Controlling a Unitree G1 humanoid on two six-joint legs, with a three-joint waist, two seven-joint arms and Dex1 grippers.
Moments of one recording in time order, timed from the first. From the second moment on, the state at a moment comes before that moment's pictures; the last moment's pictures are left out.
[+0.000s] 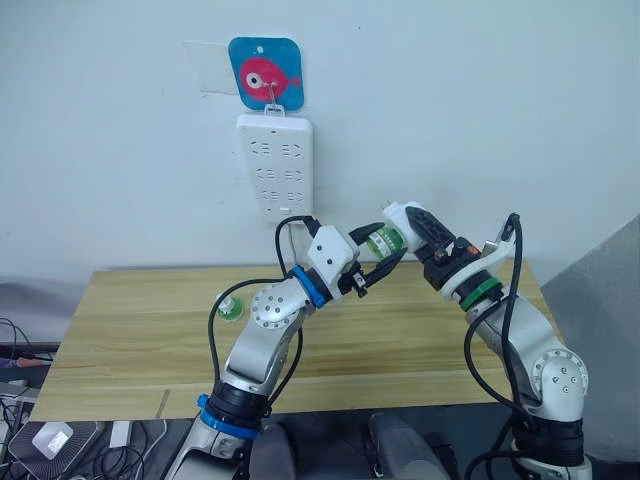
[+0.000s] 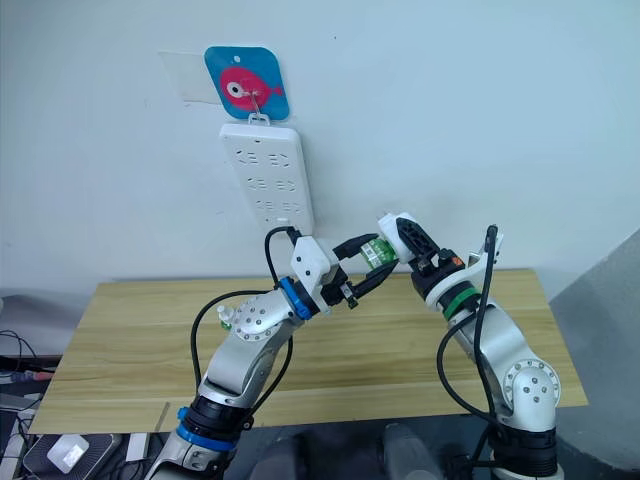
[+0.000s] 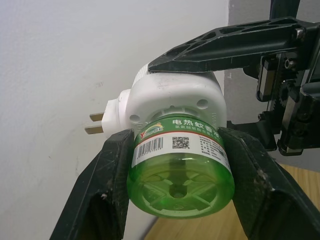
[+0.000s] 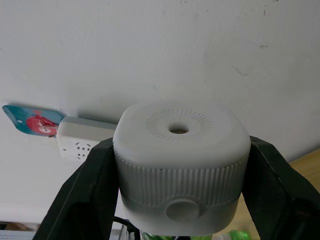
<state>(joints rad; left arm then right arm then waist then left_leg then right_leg) -0.35 0.13 -0.25 -0.15 -0.15 0.09 -0.60 -0.20 -0.17 -0.13 -0.45 1.72 0.56 -0.44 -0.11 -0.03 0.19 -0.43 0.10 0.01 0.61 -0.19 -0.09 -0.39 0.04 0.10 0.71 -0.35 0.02</state>
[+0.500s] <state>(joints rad) -0.33 0.20 -0.25 -0.19 -0.18 0.09 -0.66 -0.20 -0.32 -0.12 -0.43 1.84 0.64 -0.39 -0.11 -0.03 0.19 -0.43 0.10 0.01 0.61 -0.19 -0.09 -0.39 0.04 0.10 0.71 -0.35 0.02</state>
